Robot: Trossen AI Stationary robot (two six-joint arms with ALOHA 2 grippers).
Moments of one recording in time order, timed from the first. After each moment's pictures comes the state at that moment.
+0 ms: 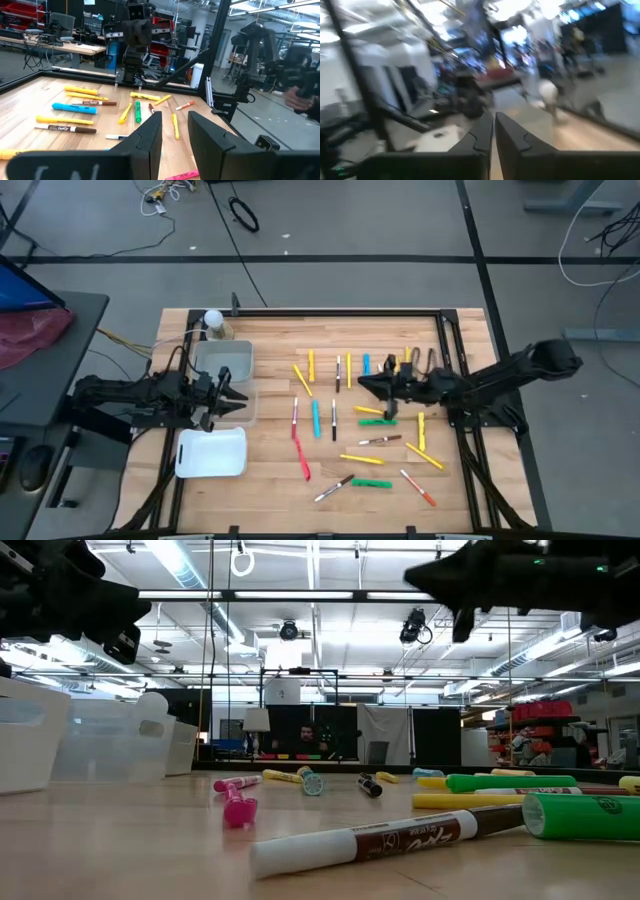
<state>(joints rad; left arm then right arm) -0.08 0.02 0.01 0.09 0.05 -0.21 0.12 1.23 0.33 1.07 0.28 0.23</state>
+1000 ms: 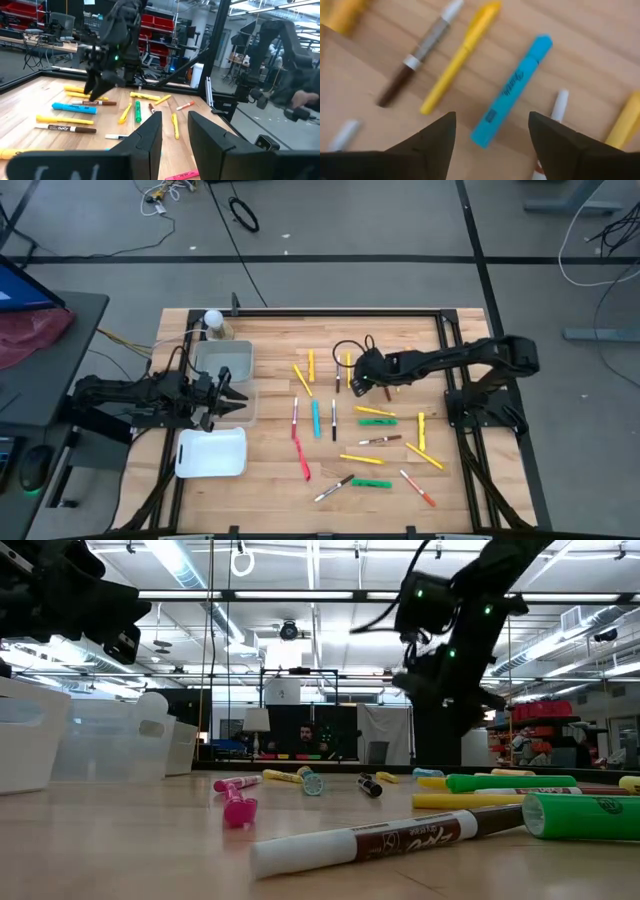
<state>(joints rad) -0.08 0.02 0.01 0.08 0.05 -0.21 -0.13 1.59 0.89 -0.54 0.34 0.84</state>
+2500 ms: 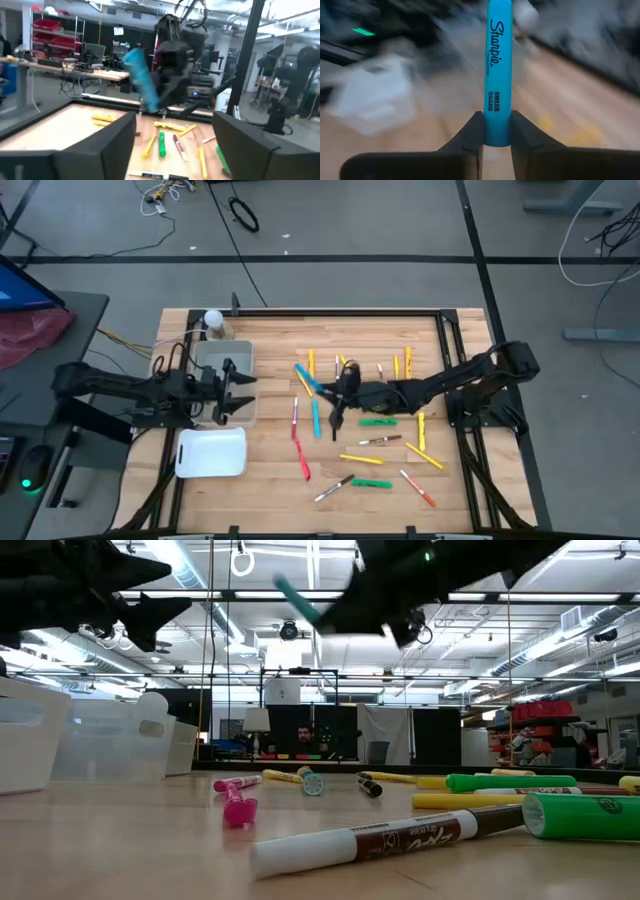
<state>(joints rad) -0.07 0.46 0.01 0.65 -0.11 -0.17 0.18 1.62 0.89 0.42 0.45 0.25</state>
